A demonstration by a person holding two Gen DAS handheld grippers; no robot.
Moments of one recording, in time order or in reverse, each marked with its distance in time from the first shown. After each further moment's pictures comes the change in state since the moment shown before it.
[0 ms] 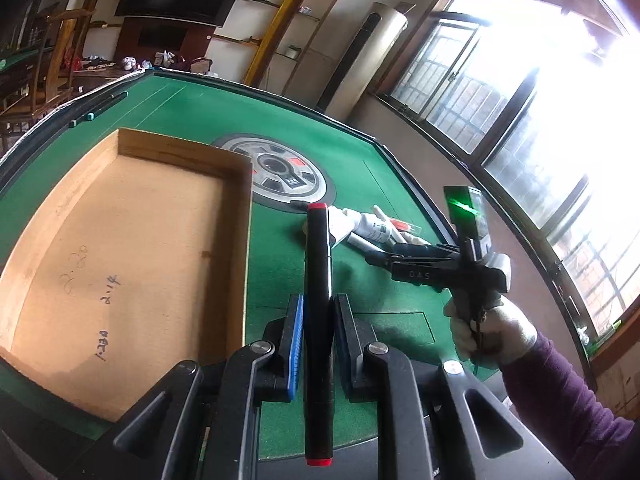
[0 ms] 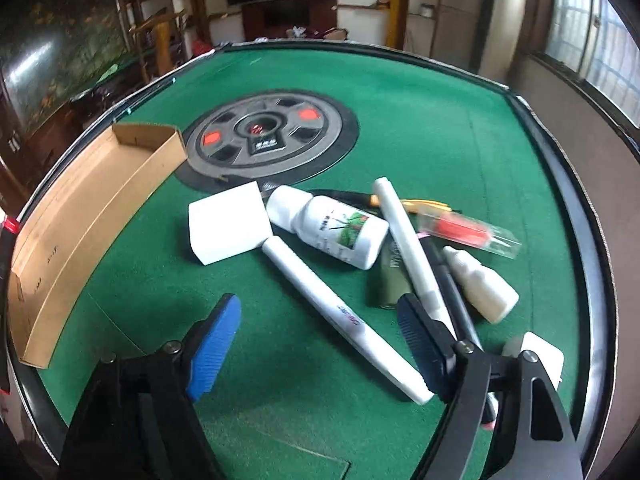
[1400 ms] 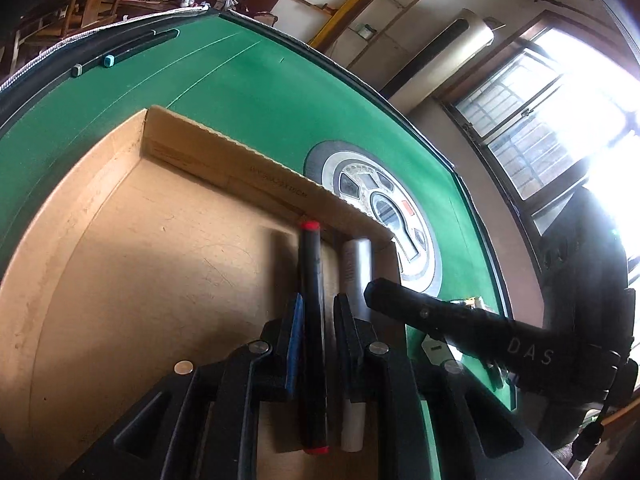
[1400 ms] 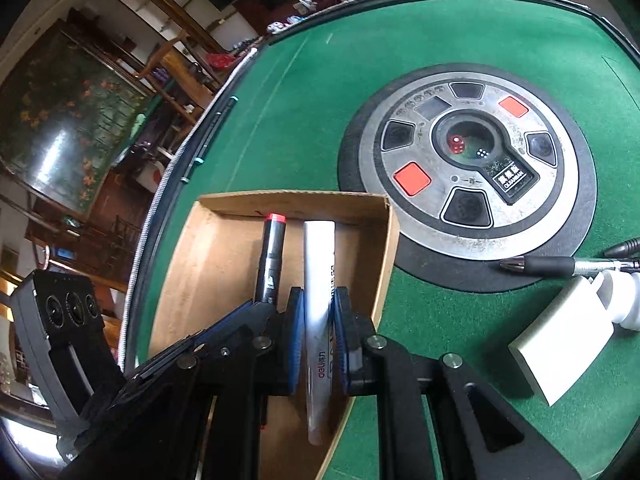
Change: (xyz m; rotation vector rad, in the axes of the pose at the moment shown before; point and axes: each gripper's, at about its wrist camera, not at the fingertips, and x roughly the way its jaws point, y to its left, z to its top) left arm 0.111 0.131 0.097 -0.263 0.108 0.043; right arm 0.069 0.130 0.121 0.349 0.107 0.327
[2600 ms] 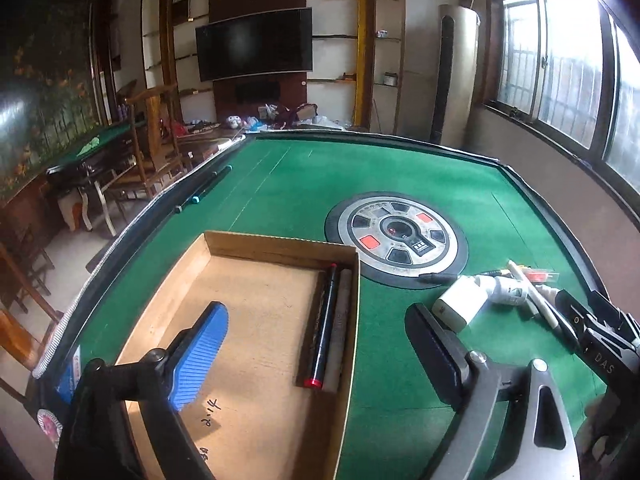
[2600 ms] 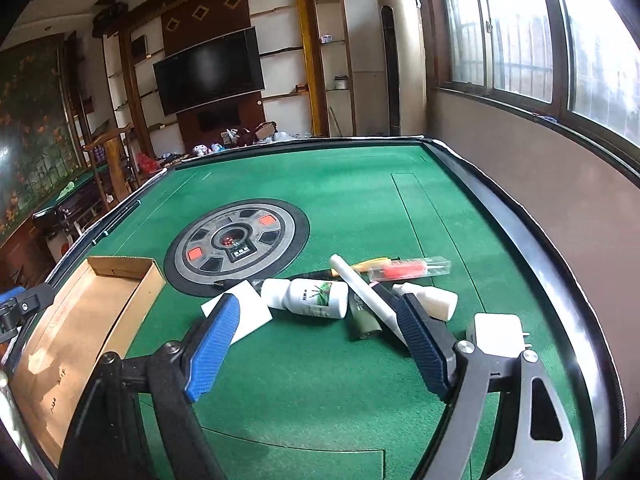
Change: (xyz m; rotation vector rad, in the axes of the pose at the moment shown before) left arm -0.081 -0.135 -0.092 0.344 -0.311 0.518; right arm -0.178 -0.121 -0.129 -0.098 -0.582 -0.387
